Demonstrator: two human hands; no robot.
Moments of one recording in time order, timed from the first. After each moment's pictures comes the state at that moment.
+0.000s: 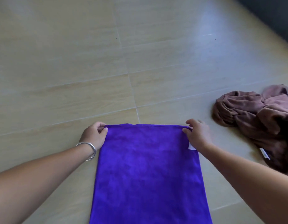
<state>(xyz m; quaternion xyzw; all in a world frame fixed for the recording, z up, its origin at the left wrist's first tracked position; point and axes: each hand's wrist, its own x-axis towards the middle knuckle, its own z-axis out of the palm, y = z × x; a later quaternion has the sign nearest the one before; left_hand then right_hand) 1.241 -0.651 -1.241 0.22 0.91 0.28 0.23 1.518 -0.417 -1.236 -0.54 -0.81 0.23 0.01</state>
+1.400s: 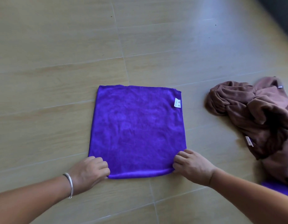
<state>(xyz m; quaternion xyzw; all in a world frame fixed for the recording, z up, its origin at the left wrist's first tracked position) 1.315 -0.759 -1.229 0.78 0.62 0.03 0.07 1.610 -0.494 -1.231 0.05 -1.00 0.03 0.00</state>
